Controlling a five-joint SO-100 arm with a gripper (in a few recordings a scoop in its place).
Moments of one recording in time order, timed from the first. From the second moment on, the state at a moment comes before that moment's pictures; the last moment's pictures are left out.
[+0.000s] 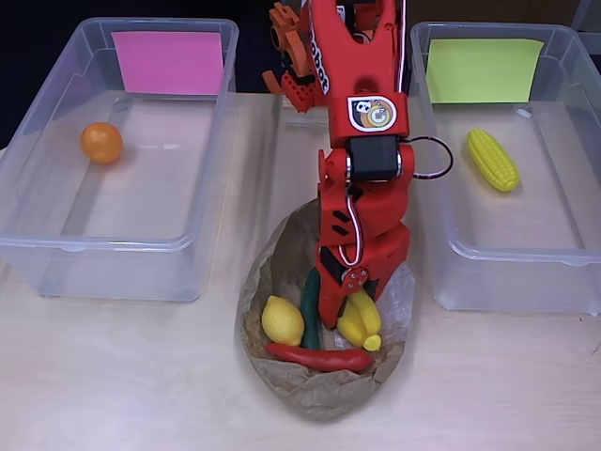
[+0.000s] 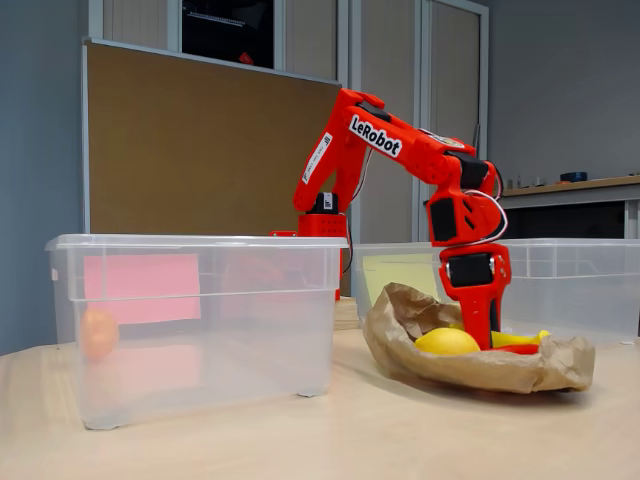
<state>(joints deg) -11.2 56.7 86.3 52.4 60.6</state>
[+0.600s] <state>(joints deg) -11.3 61.6 48.2 85.6 33.8</state>
